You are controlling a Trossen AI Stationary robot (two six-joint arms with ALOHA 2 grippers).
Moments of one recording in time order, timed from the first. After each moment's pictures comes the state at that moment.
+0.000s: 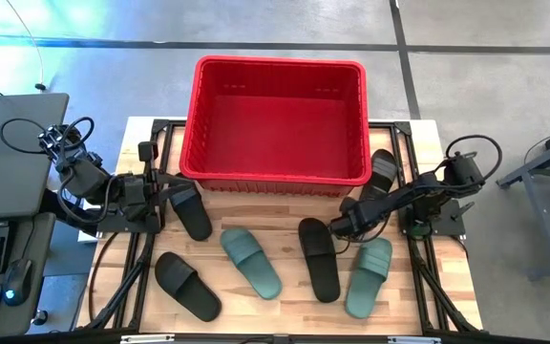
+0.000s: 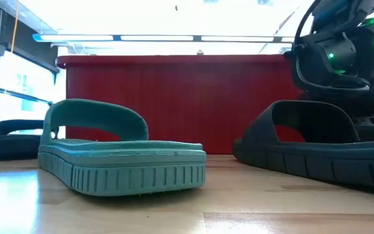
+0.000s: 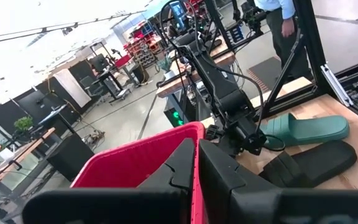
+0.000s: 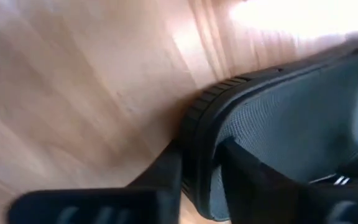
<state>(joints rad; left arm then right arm) -0.59 0.80 1.13 -0.45 -0.85 0.44 0.24 1.66 0.73 -0.97 0.32 0.84</state>
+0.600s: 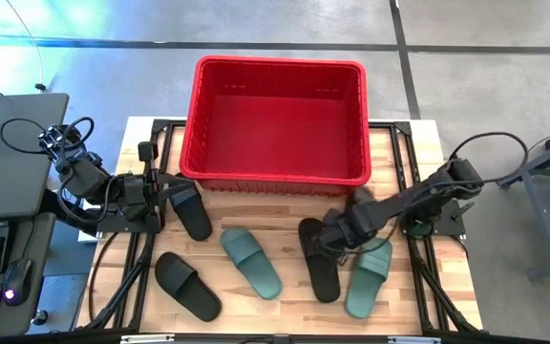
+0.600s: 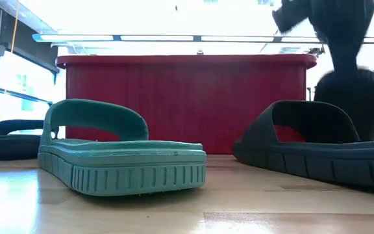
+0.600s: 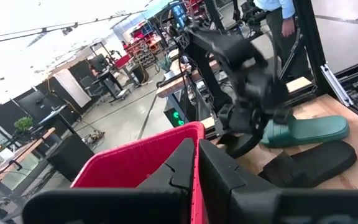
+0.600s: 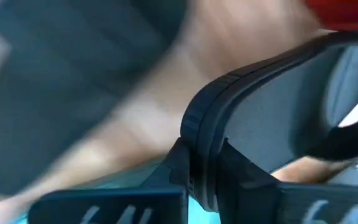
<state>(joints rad) -0.59 0.80 1.13 -0.45 -0.85 0.44 0.40 1.66 1.36 -1.30 0.05 0.99</state>
